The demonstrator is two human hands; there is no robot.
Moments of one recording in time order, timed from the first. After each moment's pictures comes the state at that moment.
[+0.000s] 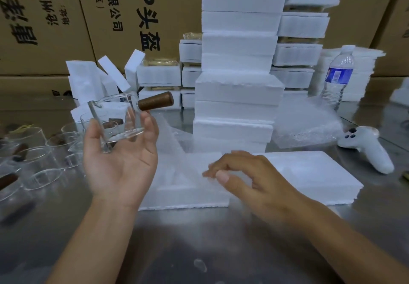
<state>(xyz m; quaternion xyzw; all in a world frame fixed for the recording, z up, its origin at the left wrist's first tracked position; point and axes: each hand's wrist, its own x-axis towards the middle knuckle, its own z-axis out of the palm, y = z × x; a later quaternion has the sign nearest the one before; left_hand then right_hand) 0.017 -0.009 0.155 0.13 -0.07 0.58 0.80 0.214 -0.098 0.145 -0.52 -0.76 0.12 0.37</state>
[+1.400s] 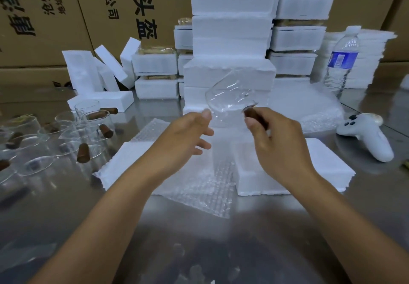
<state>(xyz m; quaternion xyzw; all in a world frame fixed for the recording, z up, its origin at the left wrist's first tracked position) 0.089 -0.019 0.162 0.72 0.36 0.37 0.48 0.259 -0.079 0.146 -0.64 -0.58 -0.06 0.49</state>
